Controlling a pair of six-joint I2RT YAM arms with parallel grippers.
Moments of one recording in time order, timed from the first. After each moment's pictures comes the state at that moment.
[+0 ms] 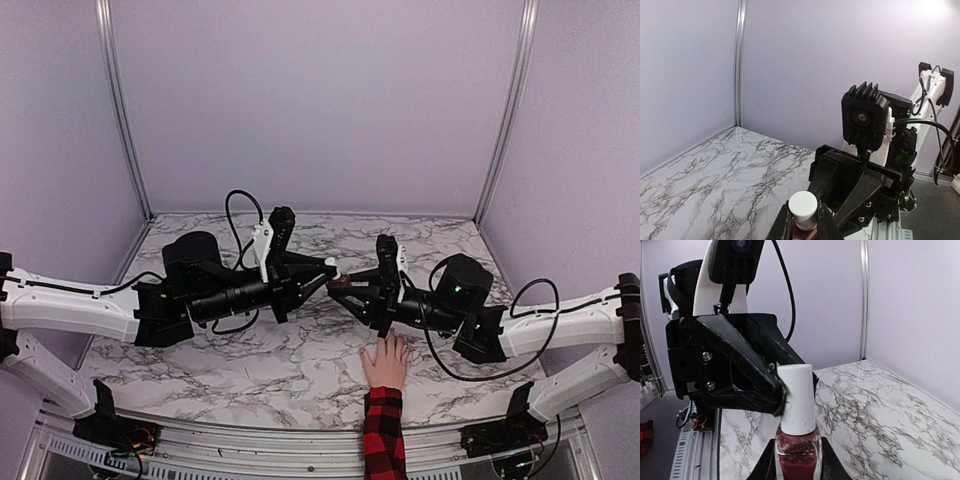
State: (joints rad) left arm -1.13 1.39 0.85 0.57 0.08 -0.13; right arm 0.97 1.27 0.56 0.80 -0.32 0.09
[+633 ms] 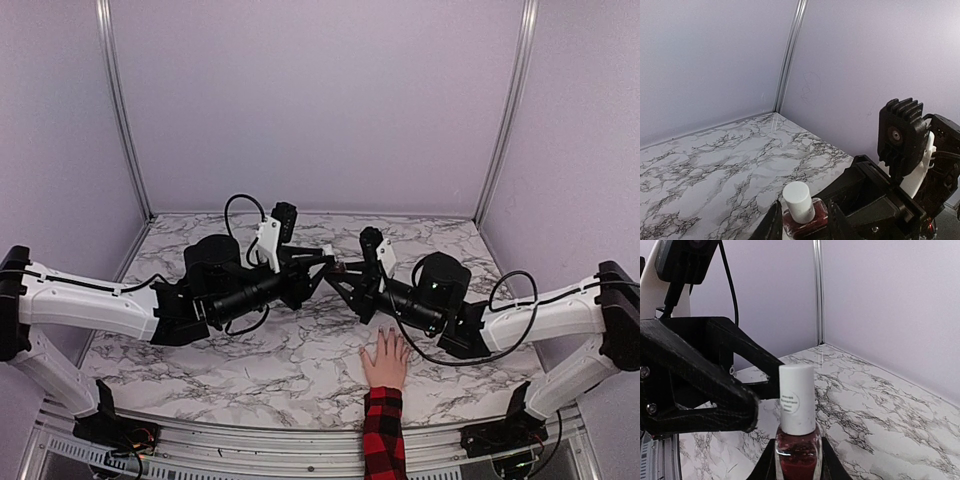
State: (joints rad) left arm -1.11 1.49 0.89 0.57 -0.18 -0.27; right arm 0.96 1.40 0.62 0.79 -0.06 0.08
